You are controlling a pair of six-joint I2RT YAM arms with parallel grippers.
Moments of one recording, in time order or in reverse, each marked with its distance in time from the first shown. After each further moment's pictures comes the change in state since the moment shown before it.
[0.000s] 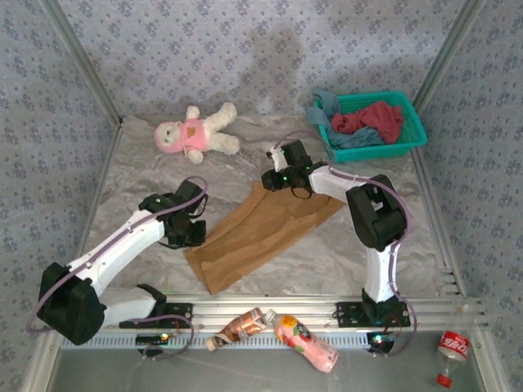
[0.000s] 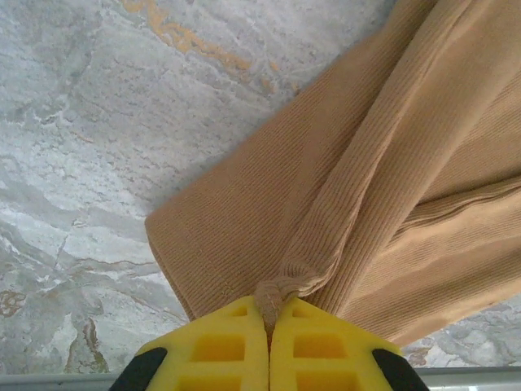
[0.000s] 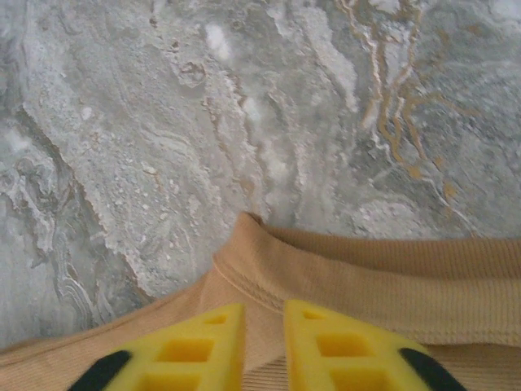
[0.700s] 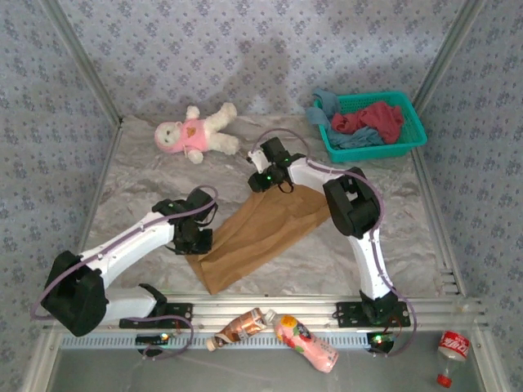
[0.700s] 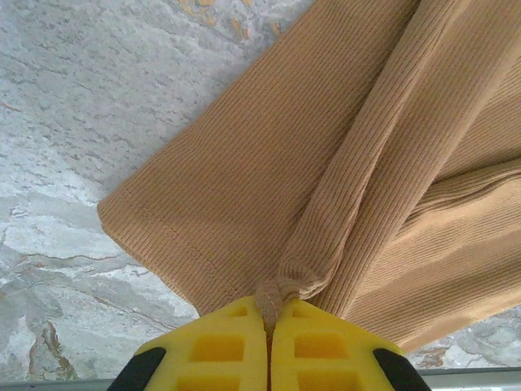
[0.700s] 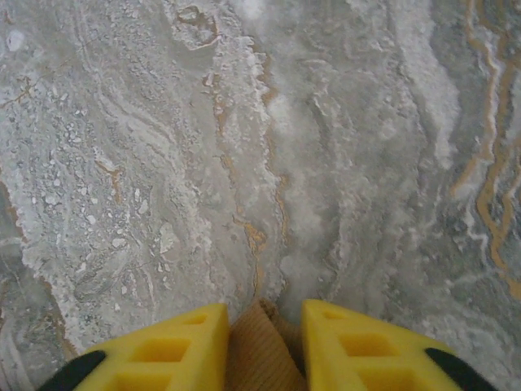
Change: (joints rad) left arm -0.077 0.057 -0.066 0.060 0.012 -0.042; right arm 0.058 0.252 0.317 -0.215 0.064 -0.228
